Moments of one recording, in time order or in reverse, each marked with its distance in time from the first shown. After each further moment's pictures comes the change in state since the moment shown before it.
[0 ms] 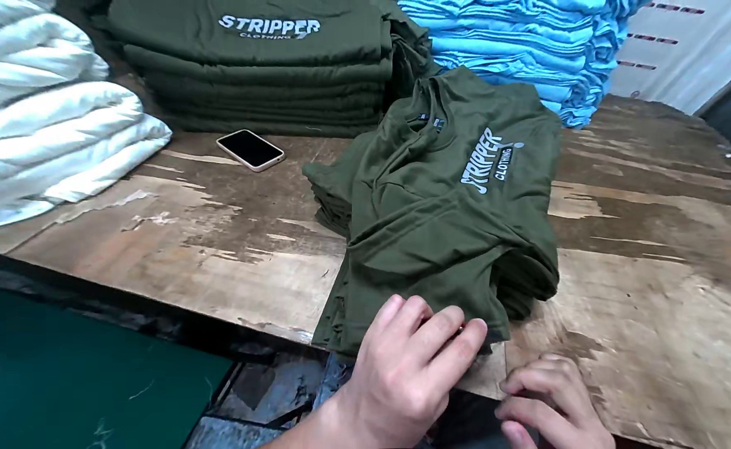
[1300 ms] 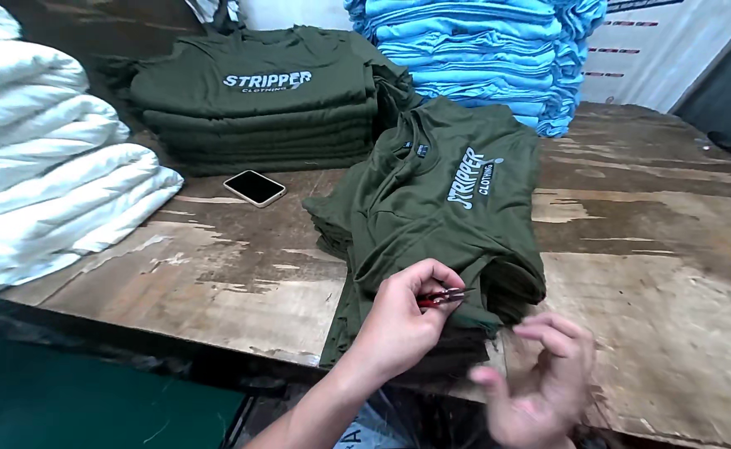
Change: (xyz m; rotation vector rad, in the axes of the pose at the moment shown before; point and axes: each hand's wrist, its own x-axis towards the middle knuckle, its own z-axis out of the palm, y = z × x) left_hand 0.056 -0.026 -0.004 -0.761 -0.295 -0.715; right_hand 0.055 -0.008 0.041 -0.074 0.526 0.110
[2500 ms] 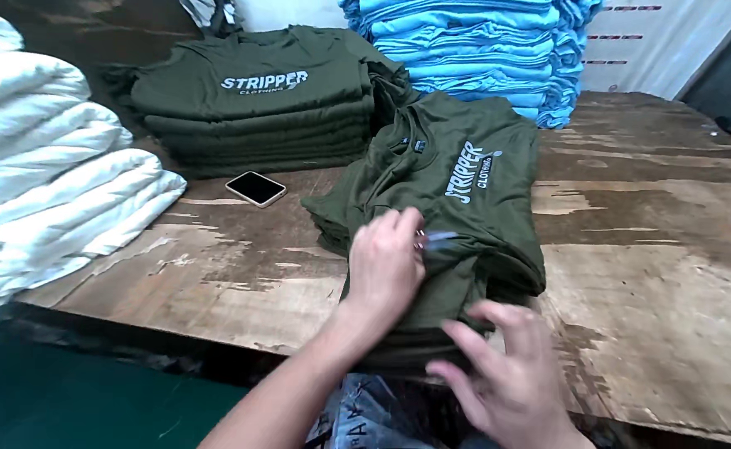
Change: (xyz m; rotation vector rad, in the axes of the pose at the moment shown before) left_hand 0.039 0.002 -0.015 0.969 0.330 0.416; right_hand 0.008 -0.013 -0.007 -0.214 -0.450 -0.197
